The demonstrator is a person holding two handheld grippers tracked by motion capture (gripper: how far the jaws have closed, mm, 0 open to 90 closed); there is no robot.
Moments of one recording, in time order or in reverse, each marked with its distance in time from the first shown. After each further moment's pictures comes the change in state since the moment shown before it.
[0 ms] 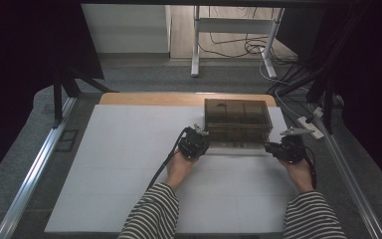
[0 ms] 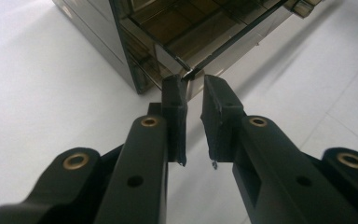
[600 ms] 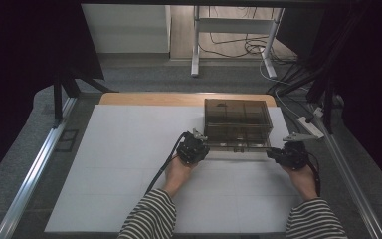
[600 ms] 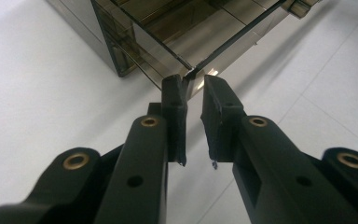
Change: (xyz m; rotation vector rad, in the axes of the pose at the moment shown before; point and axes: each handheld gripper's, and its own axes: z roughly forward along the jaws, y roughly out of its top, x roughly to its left) left arm -0.009 -0.012 -0.008 -0.001 -0.031 0.000; right arm 0.007 -0.015 -0.013 -0.006 0.018 -0.019
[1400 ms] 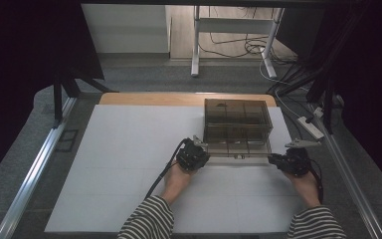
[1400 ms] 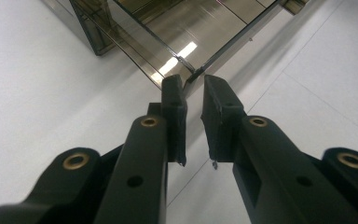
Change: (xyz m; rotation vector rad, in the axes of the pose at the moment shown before) left arm -0.011 -0.013 -0.002 0.014 -0.019 0.014; right arm 0.005 -0.016 -0.007 0.001 0.013 0.023
